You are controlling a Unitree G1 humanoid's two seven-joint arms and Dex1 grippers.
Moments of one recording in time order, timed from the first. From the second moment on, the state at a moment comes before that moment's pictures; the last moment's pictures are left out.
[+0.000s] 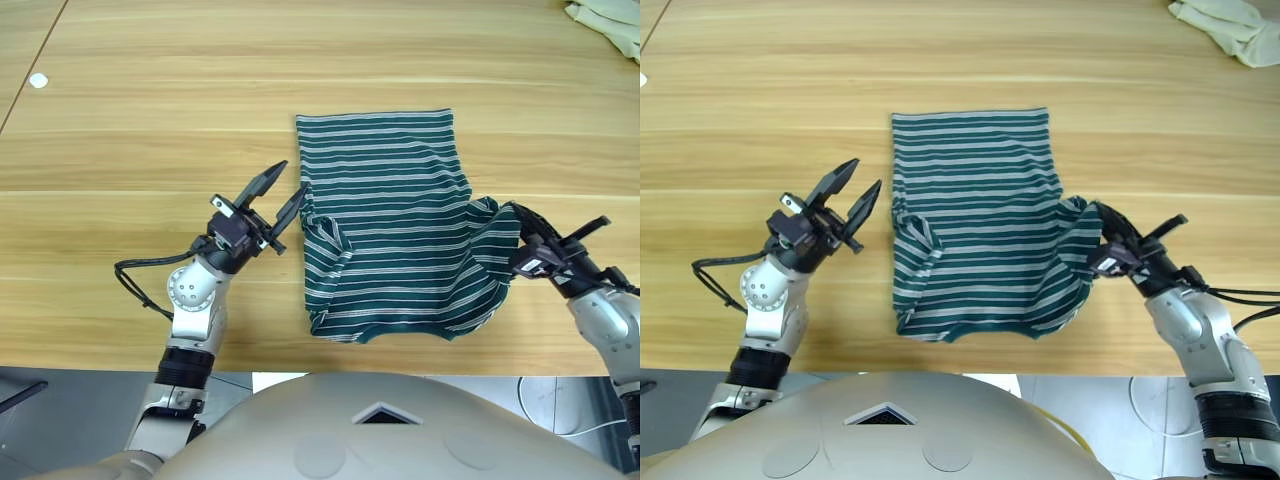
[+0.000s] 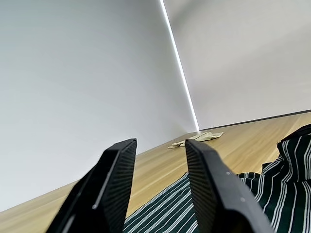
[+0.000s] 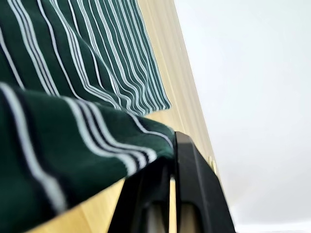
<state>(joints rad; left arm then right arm) 0.11 0.27 -0.16 0.06 -0.28 -0.72 -0.66 0.35 -0.81 -0.10 0.10 -0.45 -0.62 0.06</state>
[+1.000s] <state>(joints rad) 0.07 0.26 -0.18 0.12 -0.27 -0.75 -0.70 0.25 -0.76 0.13 0.11 -0.47 -0.66 0.29</state>
